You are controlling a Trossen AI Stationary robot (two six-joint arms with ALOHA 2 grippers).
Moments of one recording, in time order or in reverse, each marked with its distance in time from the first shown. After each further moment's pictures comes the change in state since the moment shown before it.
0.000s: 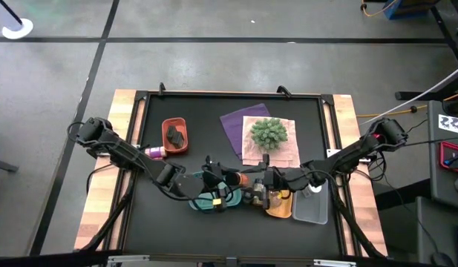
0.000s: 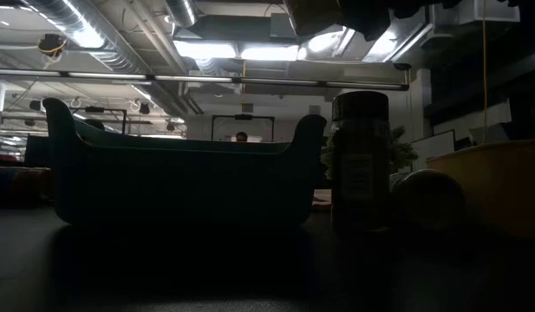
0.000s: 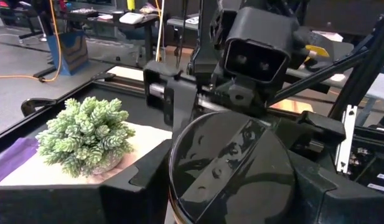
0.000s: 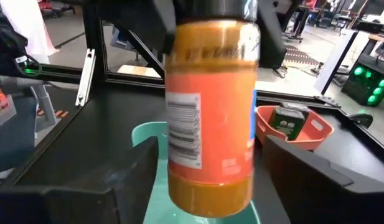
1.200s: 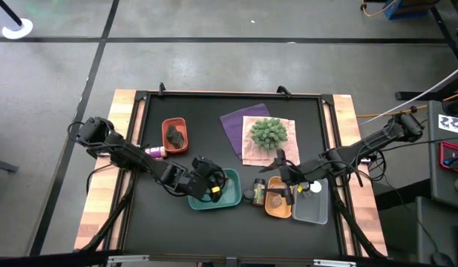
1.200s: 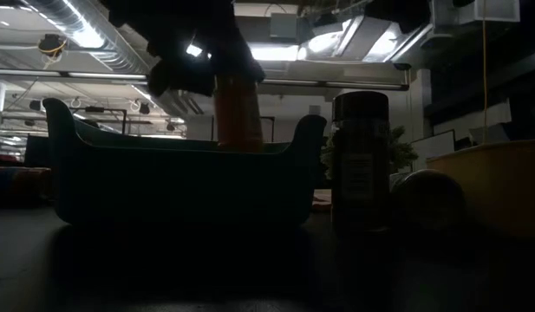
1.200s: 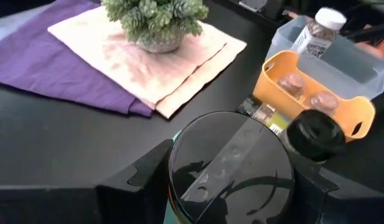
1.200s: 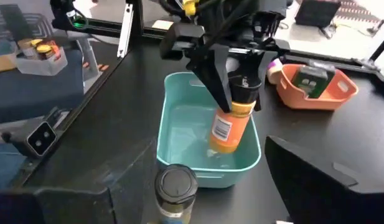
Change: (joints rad) left arm 0.041 0.000 -0.243 -0.159 0.003 -0.483; right arm 0.000 -0.309 0.000 -0.527 -0.169 0.077
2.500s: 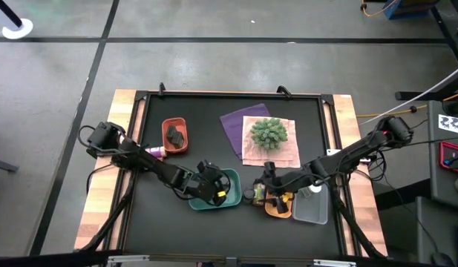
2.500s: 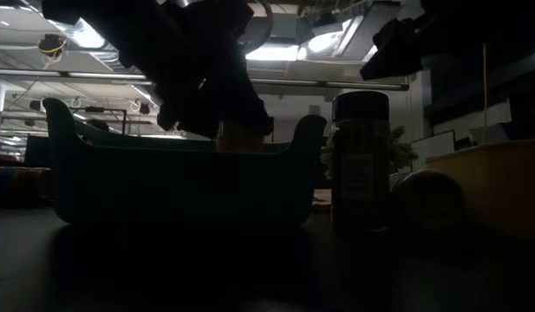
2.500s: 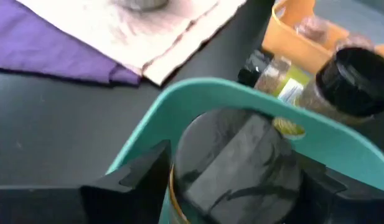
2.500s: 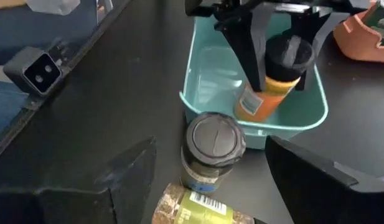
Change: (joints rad) left arm 0.020 0.141 -0.002 0.062 0.097 0.048; right arm 0.000 0.221 0.000 0.021 -0.105 0.007
